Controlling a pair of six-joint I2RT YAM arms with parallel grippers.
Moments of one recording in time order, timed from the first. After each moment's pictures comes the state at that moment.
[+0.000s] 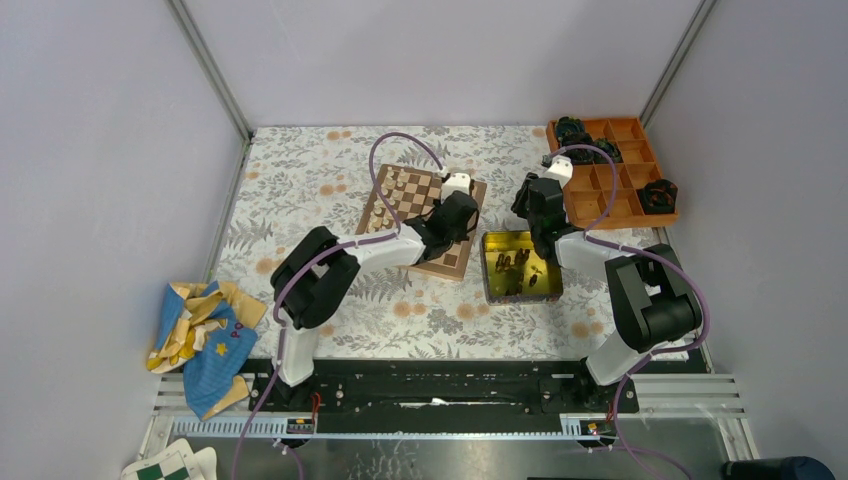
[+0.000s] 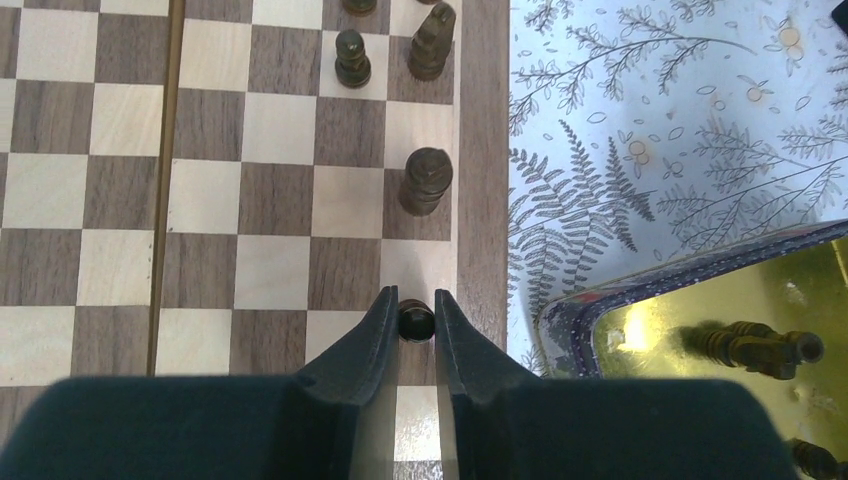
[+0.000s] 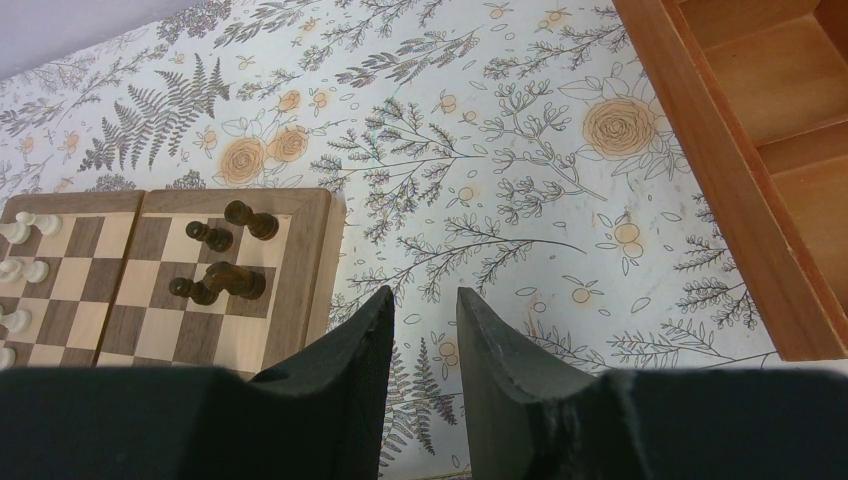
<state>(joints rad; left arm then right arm) -0.80 1.99 1.32 0.01 -0.42 -0.46 0.32 1.62 0.80 0.43 0.33 0.42</state>
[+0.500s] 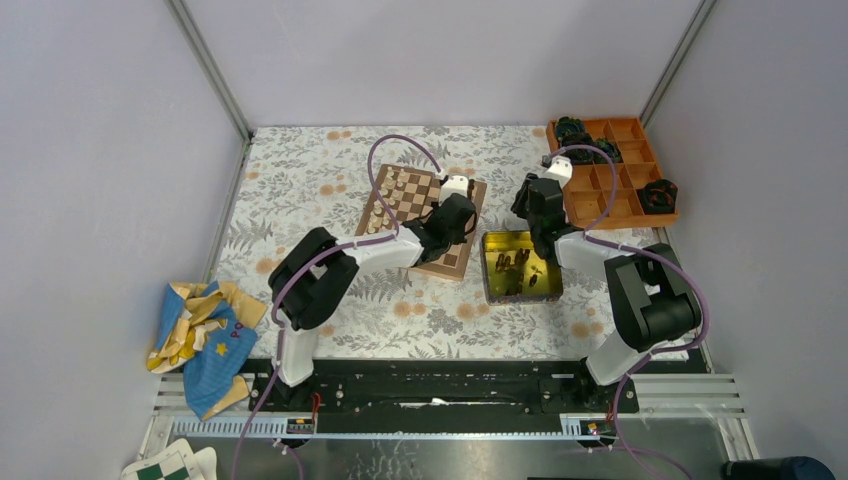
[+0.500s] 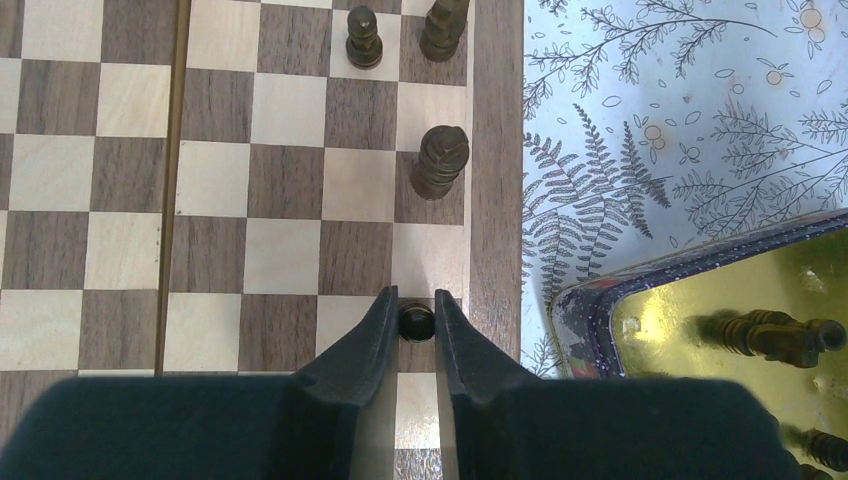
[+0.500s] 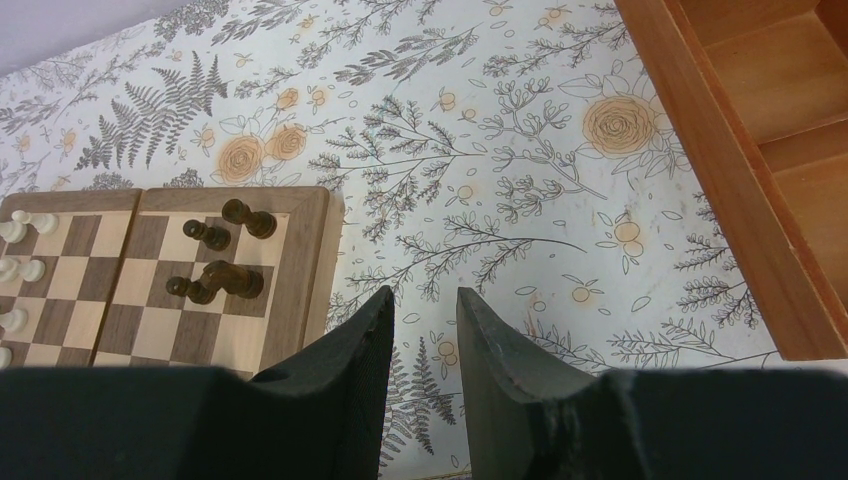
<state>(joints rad) -0.80 1.97 1.28 0.01 -0.42 -0.46 0.32 1.63 0.80 0.43 0.33 0.42</state>
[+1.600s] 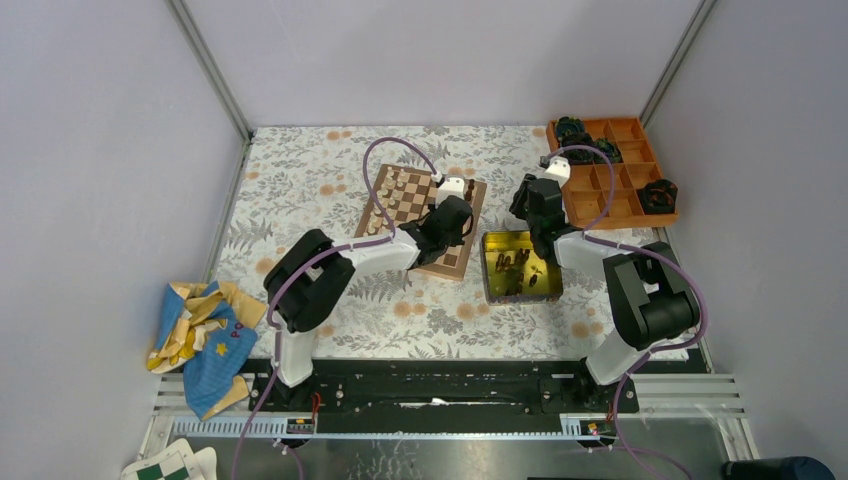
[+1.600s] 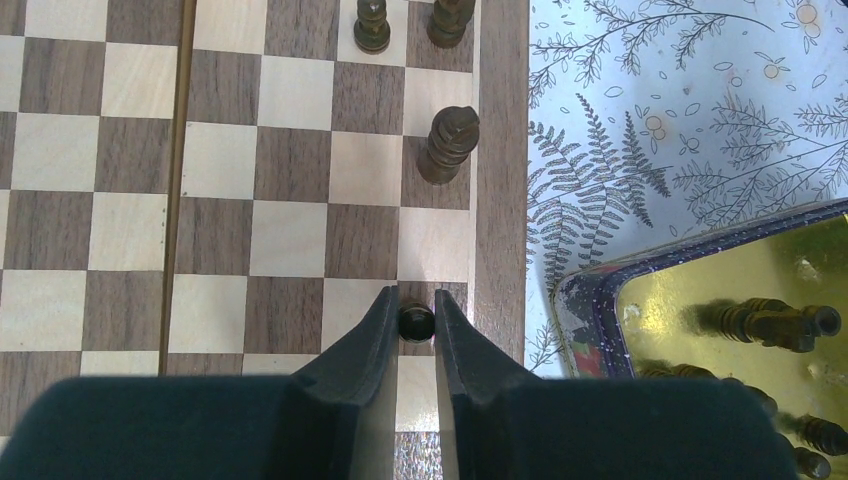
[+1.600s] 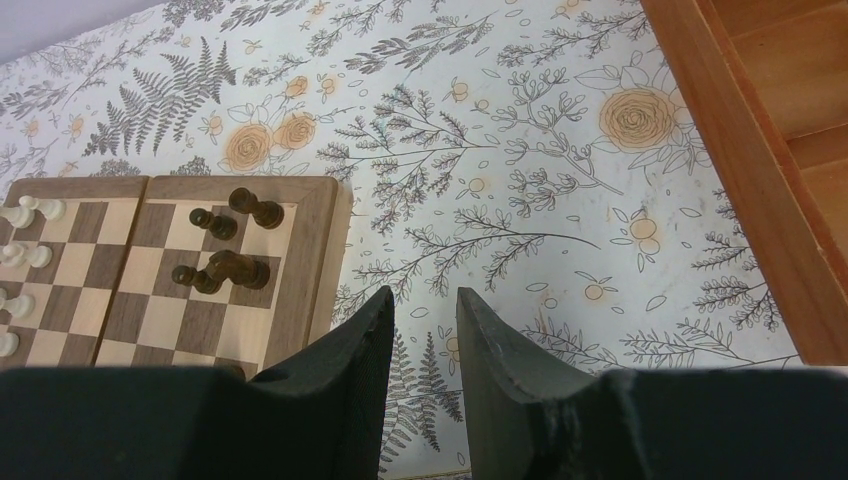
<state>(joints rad) -0.80 1.94 1.24 0.03 -0.41 -0.48 0.32 1.64 0.80 0.44 0.30 0.42</state>
